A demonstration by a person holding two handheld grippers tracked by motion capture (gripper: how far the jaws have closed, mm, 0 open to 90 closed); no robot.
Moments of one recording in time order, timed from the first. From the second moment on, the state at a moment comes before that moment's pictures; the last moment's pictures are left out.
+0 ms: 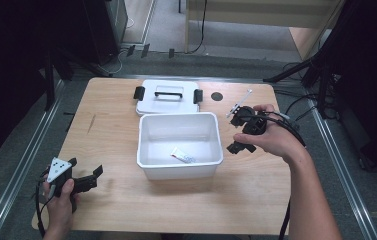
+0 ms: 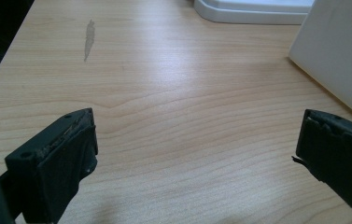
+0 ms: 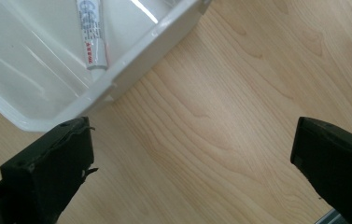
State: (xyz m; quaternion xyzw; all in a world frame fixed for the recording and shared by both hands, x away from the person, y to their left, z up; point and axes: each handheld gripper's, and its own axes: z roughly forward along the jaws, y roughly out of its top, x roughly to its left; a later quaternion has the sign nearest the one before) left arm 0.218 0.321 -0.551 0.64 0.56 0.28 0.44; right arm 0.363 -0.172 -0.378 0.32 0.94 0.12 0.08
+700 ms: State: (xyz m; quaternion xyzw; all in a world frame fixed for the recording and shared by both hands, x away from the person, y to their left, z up) left arm 0.218 0.321 -0.551 0.64 0.56 0.28 0.44; right arm 0.343 -0.231 -0.411 0.38 0.90 0.17 0.10
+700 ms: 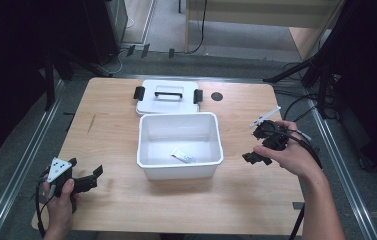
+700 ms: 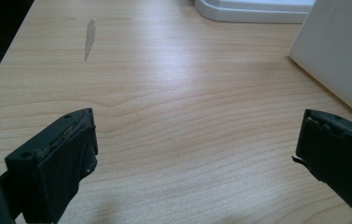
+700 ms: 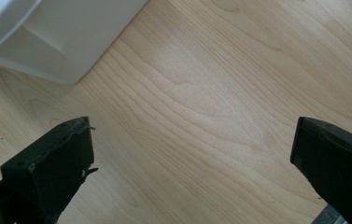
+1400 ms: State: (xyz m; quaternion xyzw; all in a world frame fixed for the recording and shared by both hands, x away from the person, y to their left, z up) left arm 0.218 0.321 -0.551 0.64 0.56 0.28 0.44; right arm 0.310 -0.285 -0.468 0.45 0.84 0.26 0.14
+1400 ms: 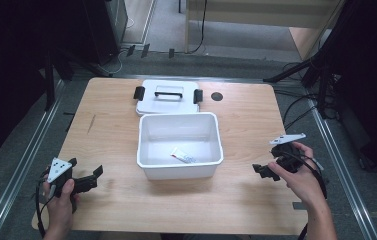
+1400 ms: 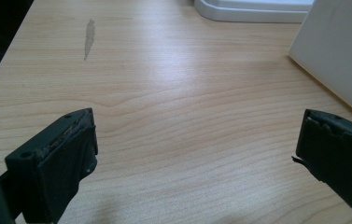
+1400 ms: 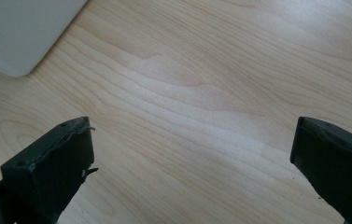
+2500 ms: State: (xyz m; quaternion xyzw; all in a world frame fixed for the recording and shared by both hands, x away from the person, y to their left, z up) left arm 0.217 0.322 -0.551 0.64 0.56 0.28 0.44; right arm 0.255 -0.343 -0.527 0.49 0.76 0.38 0.19
